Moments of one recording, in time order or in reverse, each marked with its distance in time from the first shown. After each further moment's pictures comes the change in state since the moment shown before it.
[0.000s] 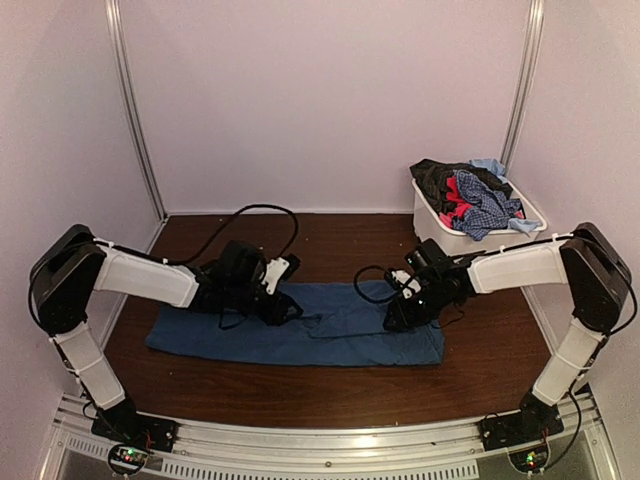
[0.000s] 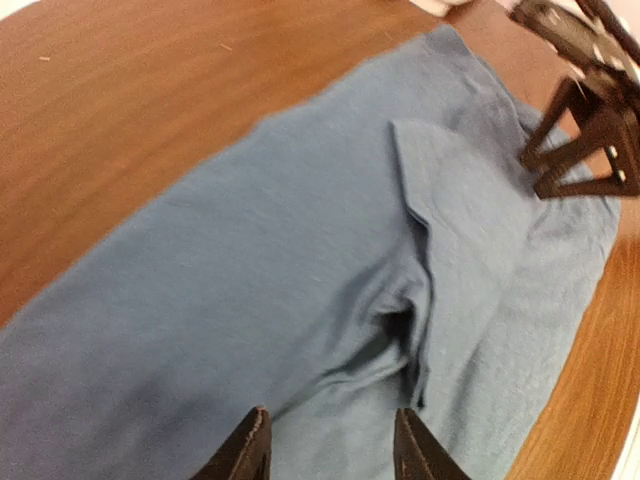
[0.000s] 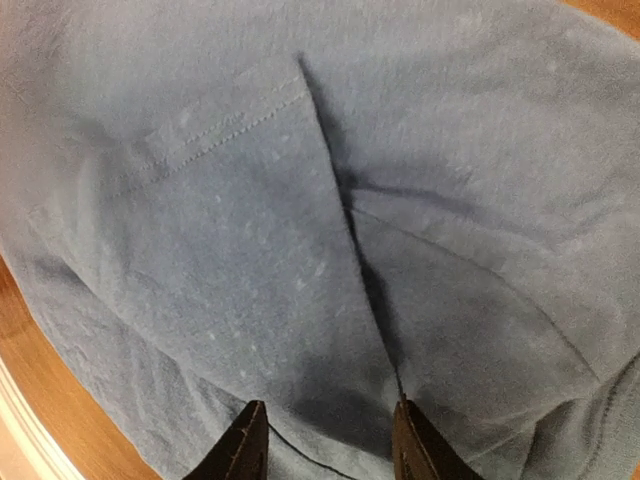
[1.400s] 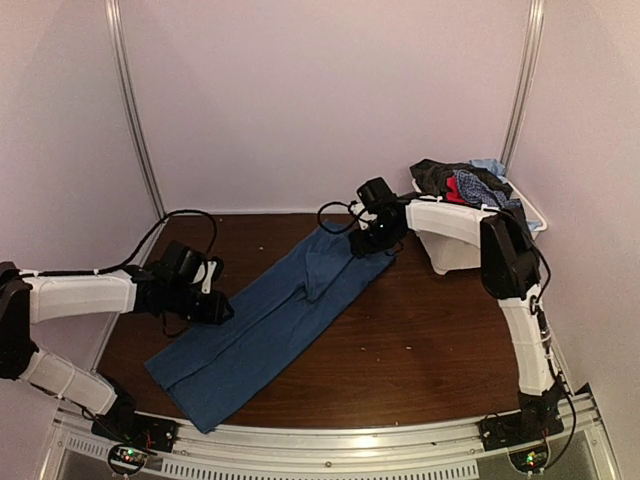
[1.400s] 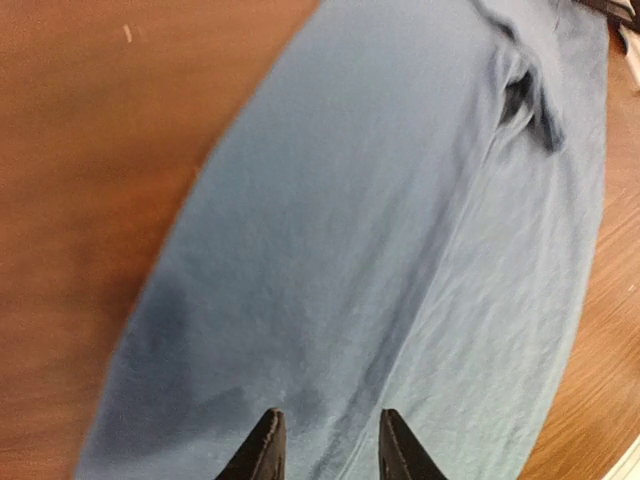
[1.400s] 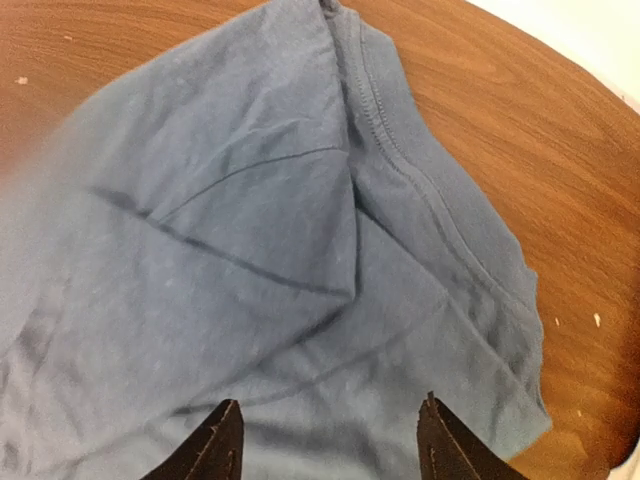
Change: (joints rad) left arm 0.226 -0.388 -0.240 -0.355 -0.149 -0.271; right arm -0.051 0.716 1.156 -0.309 0.336 -0.207
